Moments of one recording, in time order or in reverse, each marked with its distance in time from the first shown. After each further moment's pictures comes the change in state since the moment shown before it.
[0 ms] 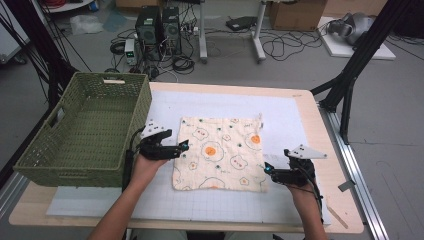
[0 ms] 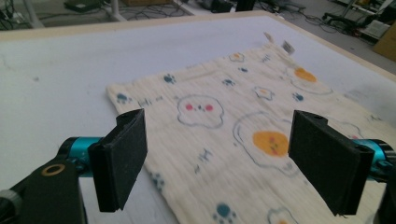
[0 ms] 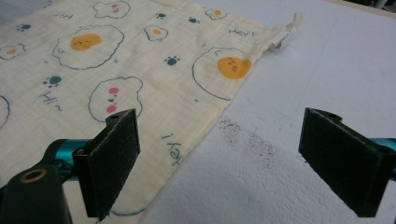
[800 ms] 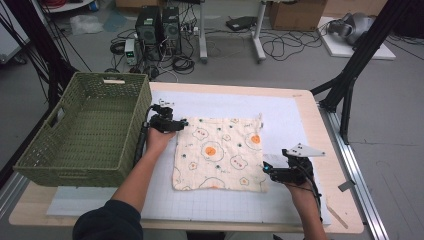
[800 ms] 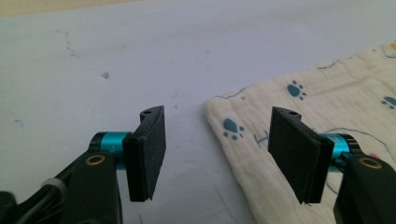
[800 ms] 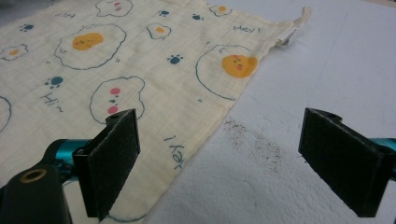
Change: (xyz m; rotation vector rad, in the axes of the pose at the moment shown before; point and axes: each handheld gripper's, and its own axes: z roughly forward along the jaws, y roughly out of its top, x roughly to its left) left arm 0.059 0.014 0.087 0.184 0.247 -0.058; right arm -0.003 0.001 0.007 0.012 0.025 0.008
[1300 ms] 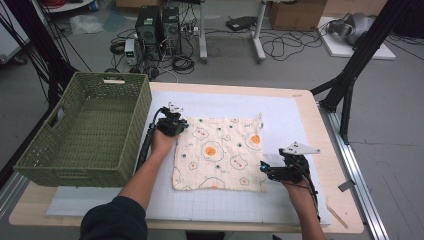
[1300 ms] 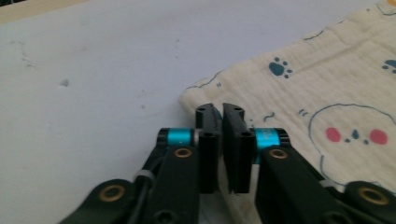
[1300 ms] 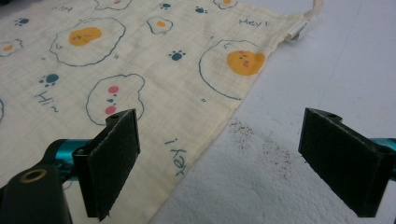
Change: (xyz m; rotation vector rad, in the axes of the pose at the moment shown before) left arm -0.016 -0.007 0.012 0.044 -0.029 0.128; right arm 0.001 0.002 0.011 0.029 0.013 0.006
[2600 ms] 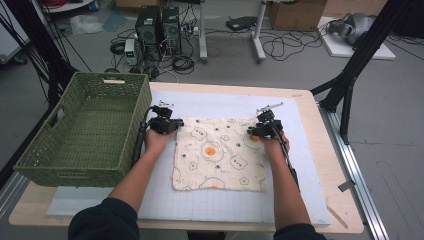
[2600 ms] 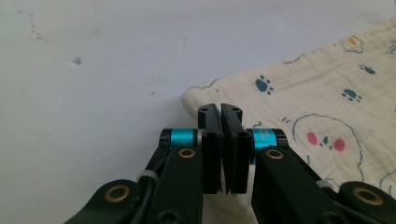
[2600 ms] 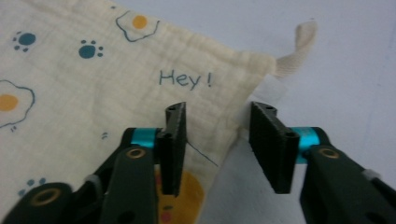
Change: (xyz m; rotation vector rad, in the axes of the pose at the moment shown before) left arm 0.018 0.002 -0.019 0.000 -0.078 -0.152; right arm -0.046 0.084 0.128 0.238 -0.062 0.039
